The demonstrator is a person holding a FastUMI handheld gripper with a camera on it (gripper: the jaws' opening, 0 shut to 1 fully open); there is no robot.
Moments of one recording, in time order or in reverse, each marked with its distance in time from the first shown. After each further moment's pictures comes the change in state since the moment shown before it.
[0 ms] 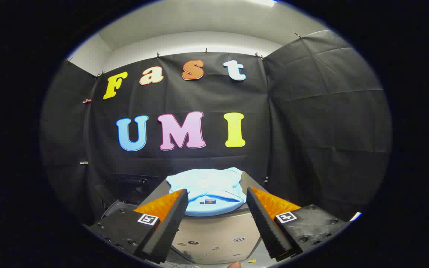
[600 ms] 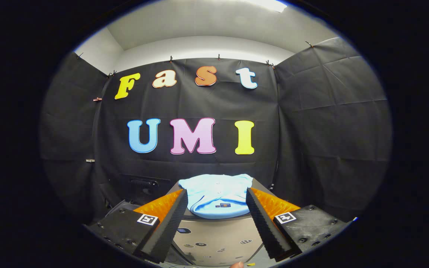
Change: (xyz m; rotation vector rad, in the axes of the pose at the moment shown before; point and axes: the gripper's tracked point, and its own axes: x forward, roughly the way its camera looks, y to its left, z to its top) arm -0.012 0.033 0.008 -0.038 -0.029 0.050
